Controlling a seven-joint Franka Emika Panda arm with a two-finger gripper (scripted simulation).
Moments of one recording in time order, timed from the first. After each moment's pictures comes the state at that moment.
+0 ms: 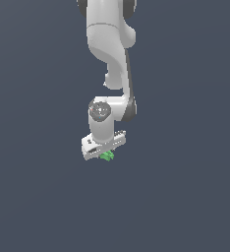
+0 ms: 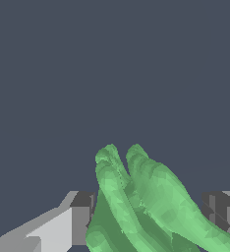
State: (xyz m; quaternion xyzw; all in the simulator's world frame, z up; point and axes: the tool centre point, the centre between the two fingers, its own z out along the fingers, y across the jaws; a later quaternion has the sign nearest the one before) arm 0.018 -0.046 0.040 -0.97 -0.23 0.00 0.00
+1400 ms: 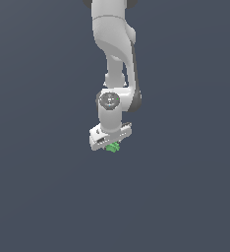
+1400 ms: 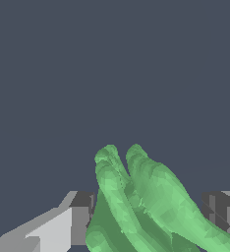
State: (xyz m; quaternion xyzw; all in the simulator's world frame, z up) arm -0.024 -0.017 0.047 -0.97 -0.23 0.00 0.00
